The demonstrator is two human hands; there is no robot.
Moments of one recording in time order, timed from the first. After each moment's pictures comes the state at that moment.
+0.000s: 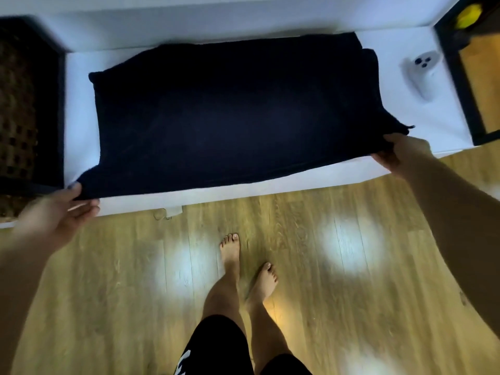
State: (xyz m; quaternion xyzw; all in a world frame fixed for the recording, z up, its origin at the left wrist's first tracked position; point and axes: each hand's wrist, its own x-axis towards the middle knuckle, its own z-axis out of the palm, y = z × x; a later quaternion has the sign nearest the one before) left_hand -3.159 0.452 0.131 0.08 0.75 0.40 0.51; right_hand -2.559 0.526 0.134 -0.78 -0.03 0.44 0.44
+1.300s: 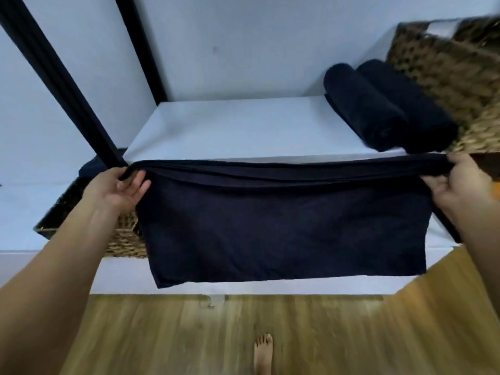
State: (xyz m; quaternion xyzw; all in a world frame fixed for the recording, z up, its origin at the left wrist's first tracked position) left_hand -3.176 0.380 0.441 0.04 0.54 0.67 0.51; right_hand -2.587 0.440 0.409 -0.51 -0.11 0.45 0.72
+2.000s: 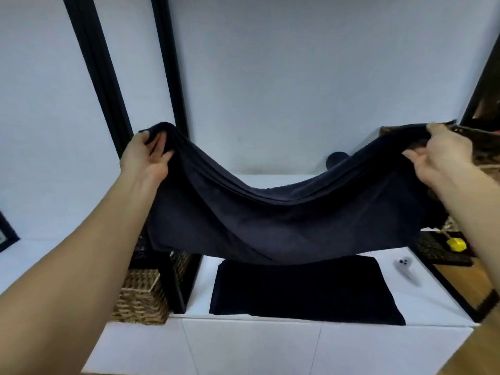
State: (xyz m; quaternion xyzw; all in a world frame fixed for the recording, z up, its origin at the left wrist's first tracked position) left_hand -3.160 0.413 0.612 0.15 0.29 0.82 0.46; right_hand -2.683 0.460 0.609 -0.44 -0.27 0.39 0.76
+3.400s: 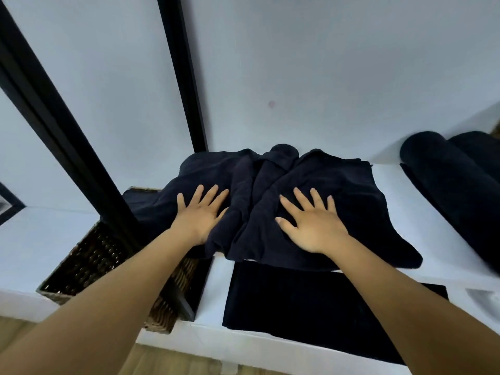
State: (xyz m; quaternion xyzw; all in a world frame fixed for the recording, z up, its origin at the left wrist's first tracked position) left_hand -3.197 0.573 0.409 0.68 0.73 -0.04 0.05; right_hand -2.928 0.609 0.412 -0.54 -0.84 0.06 -0.03
